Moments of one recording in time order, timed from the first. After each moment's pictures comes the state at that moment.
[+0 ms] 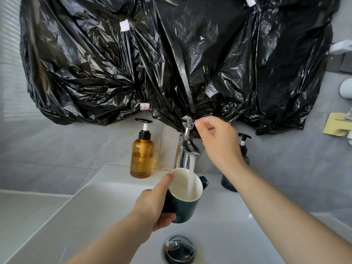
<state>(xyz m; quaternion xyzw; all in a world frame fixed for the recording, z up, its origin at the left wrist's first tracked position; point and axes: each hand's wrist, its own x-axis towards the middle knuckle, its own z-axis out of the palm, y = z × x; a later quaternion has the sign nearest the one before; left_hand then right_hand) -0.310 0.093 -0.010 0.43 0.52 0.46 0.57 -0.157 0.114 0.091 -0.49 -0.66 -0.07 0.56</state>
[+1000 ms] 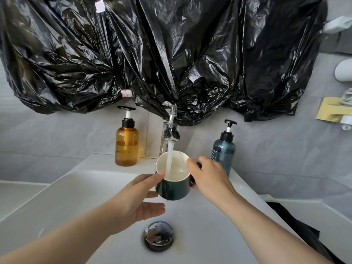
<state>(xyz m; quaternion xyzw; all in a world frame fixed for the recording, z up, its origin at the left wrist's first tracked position) -0.299 0.090 -0.019 0.46 0.45 0.42 0.63 -0.114 0.097 0.006 -0.63 -0.66 0.07 0.40</state>
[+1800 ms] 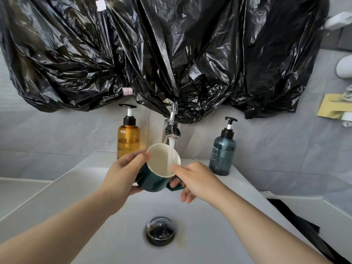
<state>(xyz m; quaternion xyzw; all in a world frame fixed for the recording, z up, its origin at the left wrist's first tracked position) -0.314 0.098 -0.008 0.48 0.41 0.57 0.52 -0.140 0.079 0.011 -0.59 -0.65 0.32 0.35</state>
